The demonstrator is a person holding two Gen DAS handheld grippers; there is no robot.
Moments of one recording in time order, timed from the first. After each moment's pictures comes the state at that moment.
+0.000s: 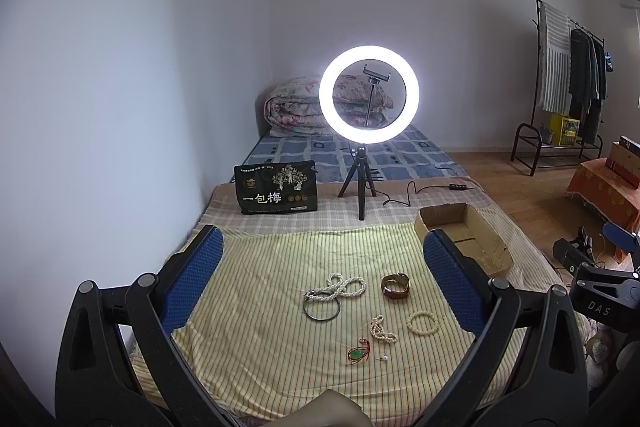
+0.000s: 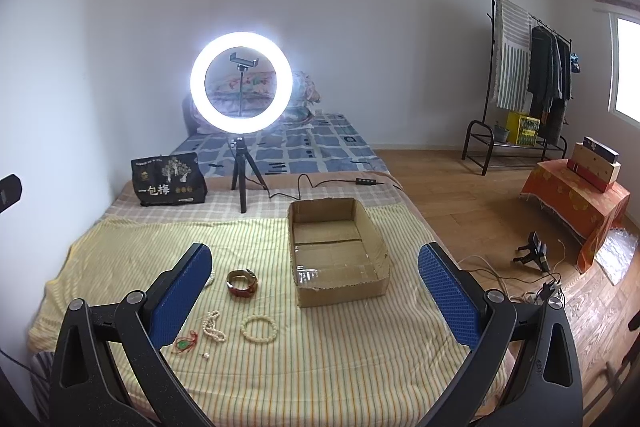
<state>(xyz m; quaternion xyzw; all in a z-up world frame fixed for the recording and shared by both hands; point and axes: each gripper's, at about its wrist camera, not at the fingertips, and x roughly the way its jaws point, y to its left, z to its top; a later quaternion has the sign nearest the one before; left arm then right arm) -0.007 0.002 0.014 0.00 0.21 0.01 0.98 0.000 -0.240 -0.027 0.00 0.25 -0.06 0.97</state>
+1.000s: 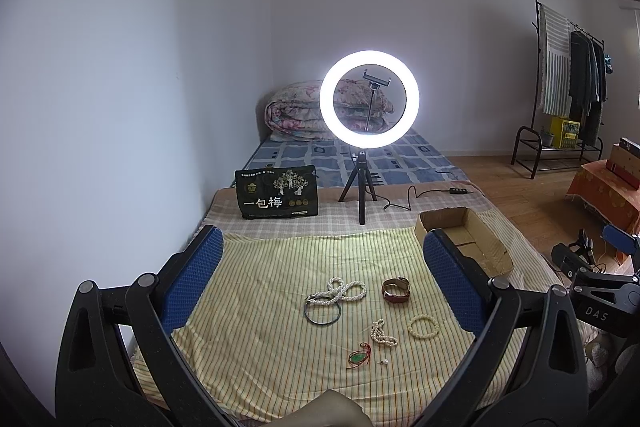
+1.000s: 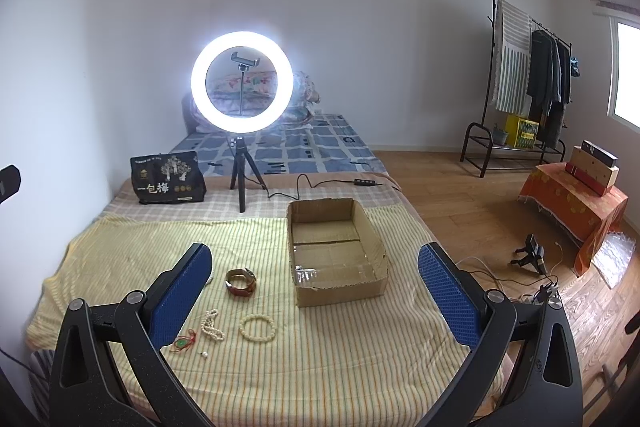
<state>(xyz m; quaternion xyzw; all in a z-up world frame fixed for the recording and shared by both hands) -0.011 0.002 0.018 0.00 0.20 0.01 0.98 -0.005 -0.238 -0.026 0.00 0.25 -0.06 0.97</state>
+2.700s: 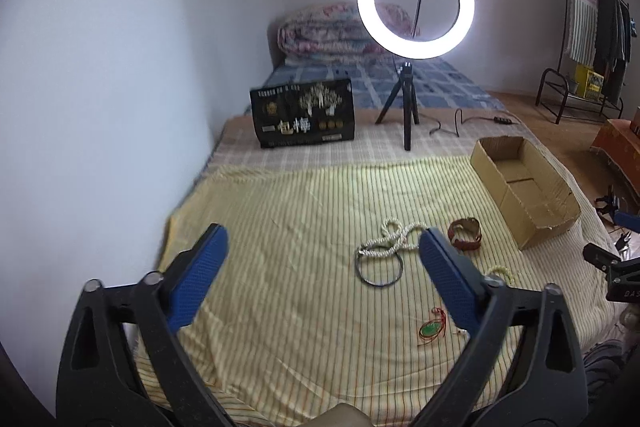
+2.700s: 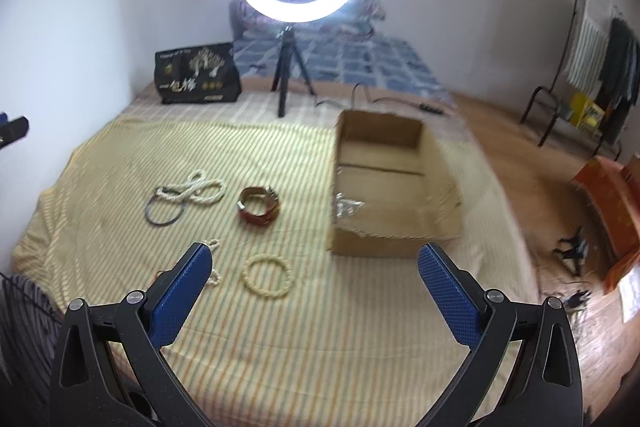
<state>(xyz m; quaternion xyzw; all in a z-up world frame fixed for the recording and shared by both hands) 0.087 0.069 -0.095 0.01 0.33 0.03 0.94 0.086 -0.222 -0.128 -0.04 0.40 0.06 0.91</state>
